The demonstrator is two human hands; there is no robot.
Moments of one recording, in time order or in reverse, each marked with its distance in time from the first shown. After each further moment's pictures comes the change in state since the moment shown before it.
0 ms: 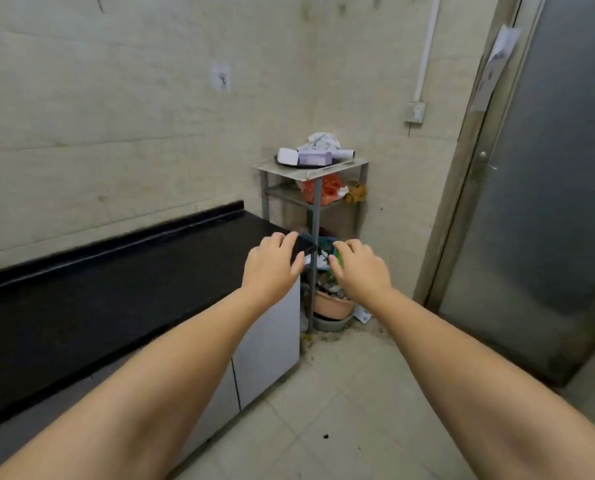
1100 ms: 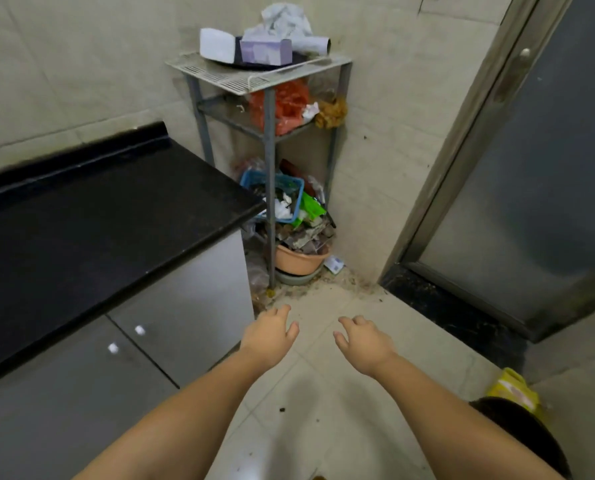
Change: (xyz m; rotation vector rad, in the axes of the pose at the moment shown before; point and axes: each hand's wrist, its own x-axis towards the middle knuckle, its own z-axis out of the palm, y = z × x) left_hand 0.076 0.023 0.338 -0.211 -0.804 -0.268; right_hand 0.051 0.252 0.229 -0.057 -0.783 0.261
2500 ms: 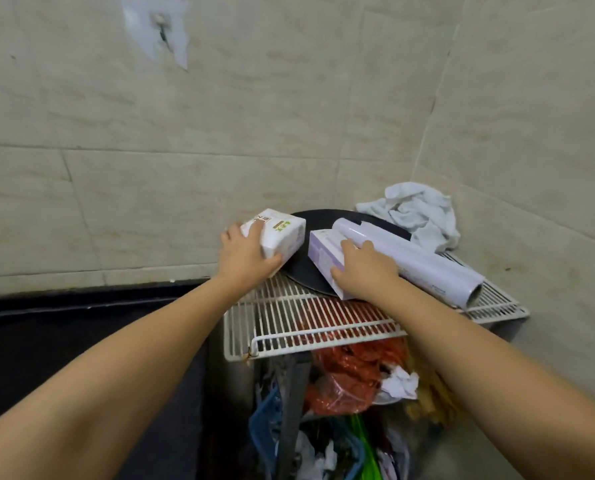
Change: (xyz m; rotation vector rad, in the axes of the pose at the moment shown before) left_hand 0.553 -0.068 -0.443 -0.052 0.987 -0.467; right_hand 0.624 -0.179 -0.493 -0.226 0.423 -0.563
